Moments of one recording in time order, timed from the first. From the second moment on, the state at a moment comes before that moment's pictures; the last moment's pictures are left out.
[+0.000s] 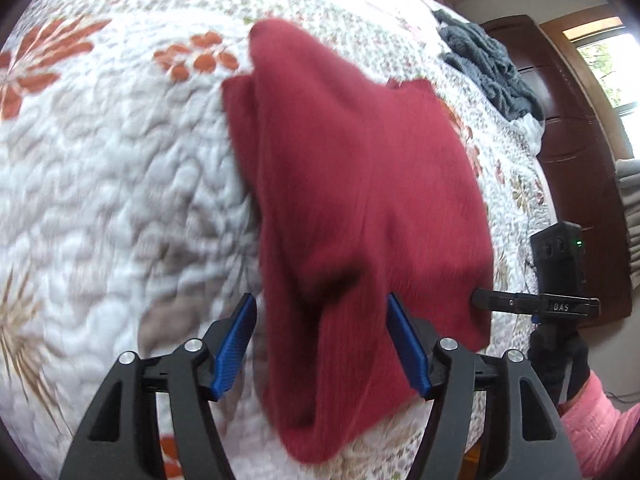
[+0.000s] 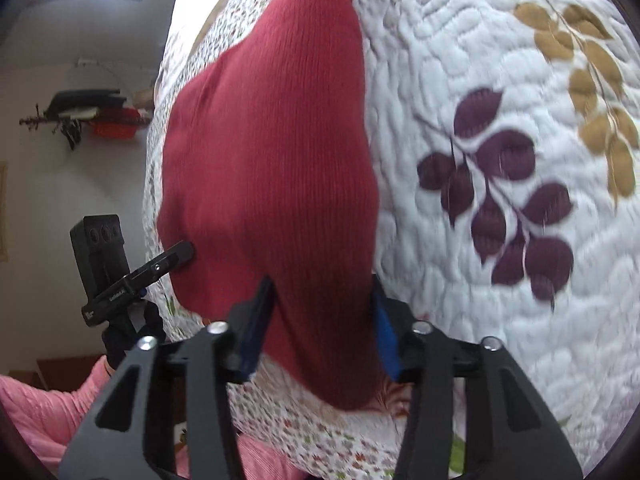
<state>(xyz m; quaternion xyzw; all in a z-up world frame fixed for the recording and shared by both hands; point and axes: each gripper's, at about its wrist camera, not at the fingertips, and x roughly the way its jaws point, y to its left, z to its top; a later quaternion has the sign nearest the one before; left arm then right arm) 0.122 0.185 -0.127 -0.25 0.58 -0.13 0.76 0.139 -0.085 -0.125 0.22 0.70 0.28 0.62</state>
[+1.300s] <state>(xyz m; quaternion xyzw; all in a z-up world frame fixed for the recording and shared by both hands) 0.085 0.153 -0.079 -0.15 0.58 0.02 0.80 0.122 -0.022 -0.058 -0.01 0.66 0.13 0.74</state>
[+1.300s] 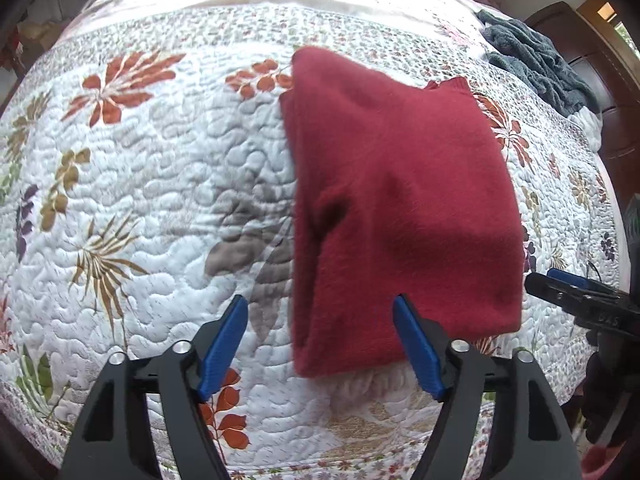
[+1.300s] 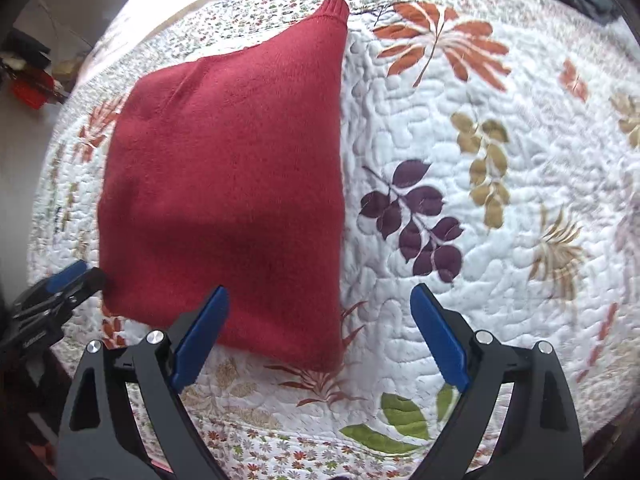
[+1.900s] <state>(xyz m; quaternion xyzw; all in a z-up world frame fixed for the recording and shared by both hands) 0.103 0.145 -0.056 -0.12 0.58 0.07 0.81 0.137 -0.002 -0.032 -0.06 0.64 0.09 0.76</state>
